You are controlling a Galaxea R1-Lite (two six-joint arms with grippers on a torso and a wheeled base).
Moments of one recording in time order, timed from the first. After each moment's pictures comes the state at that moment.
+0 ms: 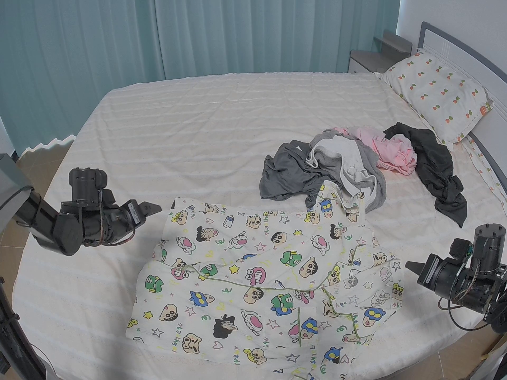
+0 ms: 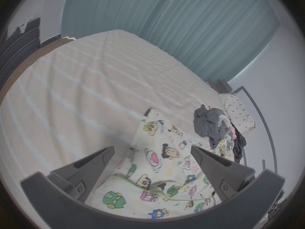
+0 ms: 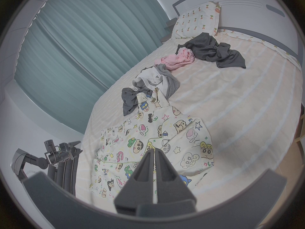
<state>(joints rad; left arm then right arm) -0.05 1.97 -0.87 -0.53 -0.18 -0.54 0.27 1.53 -0.15 -0.91 0.00 0.65</state>
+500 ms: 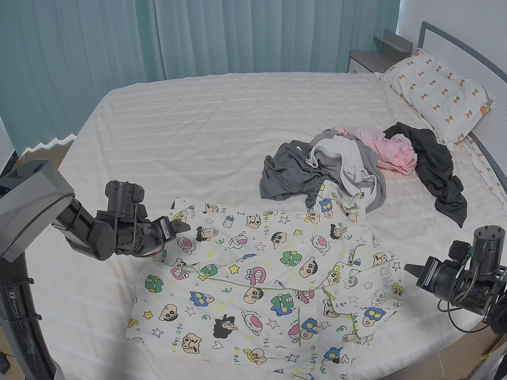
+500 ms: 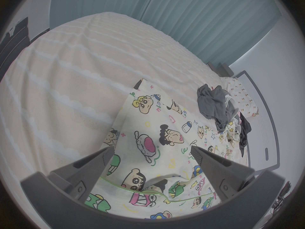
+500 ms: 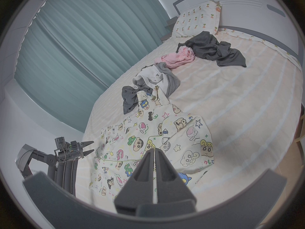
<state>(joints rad) -0.15 2.16 -0.98 -0.50 -0.18 -0.54 0.28 1.53 -0.14 -0.91 0.00 0.65</state>
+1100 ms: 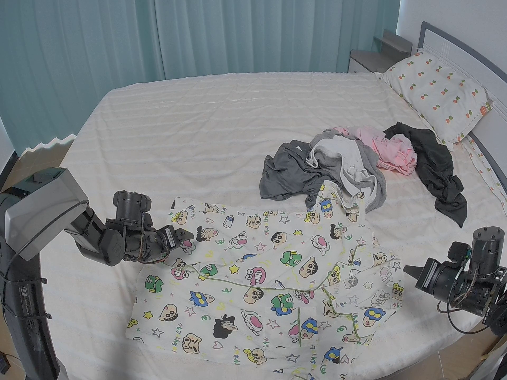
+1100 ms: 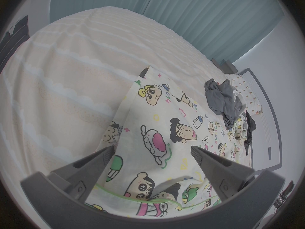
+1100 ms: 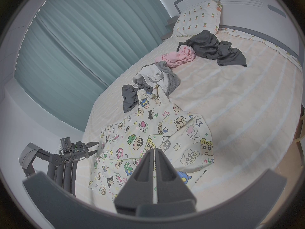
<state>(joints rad) -0.16 2.25 -1.00 -0.53 -0.18 -0.53 0.29 1.53 -0.13 -0.91 0.00 0.65</state>
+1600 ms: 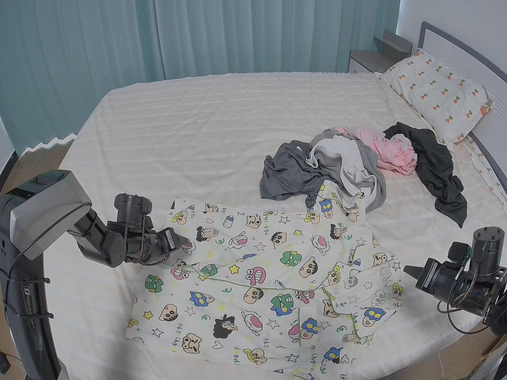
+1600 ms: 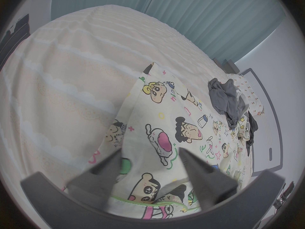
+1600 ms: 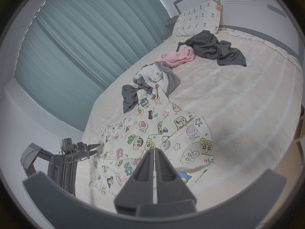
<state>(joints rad) -0.15 2.28 -1.01 -0.54 -0.18 -0.54 0.29 1.53 -0.13 -0.91 0.00 0.65</state>
